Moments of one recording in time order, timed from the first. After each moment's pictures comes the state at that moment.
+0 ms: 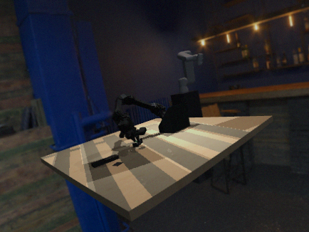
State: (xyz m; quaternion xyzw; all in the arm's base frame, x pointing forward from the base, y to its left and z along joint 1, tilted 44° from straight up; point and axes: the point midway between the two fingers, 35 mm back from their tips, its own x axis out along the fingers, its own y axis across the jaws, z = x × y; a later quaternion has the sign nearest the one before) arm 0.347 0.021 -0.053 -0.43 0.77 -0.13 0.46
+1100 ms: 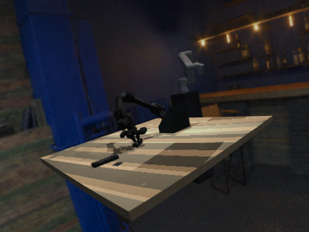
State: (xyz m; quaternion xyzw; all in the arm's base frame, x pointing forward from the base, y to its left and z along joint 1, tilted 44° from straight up) arm 0.344 0.015 -0.055 -0.43 0.74 -0.10 0.50
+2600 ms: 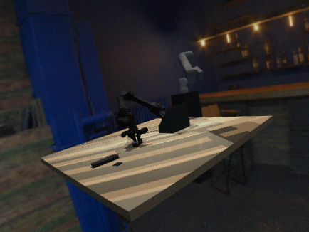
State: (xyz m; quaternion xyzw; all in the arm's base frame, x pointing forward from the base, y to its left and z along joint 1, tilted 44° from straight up) arm 0.336 0.007 -0.054 -0.44 0.71 -0.06 0.55
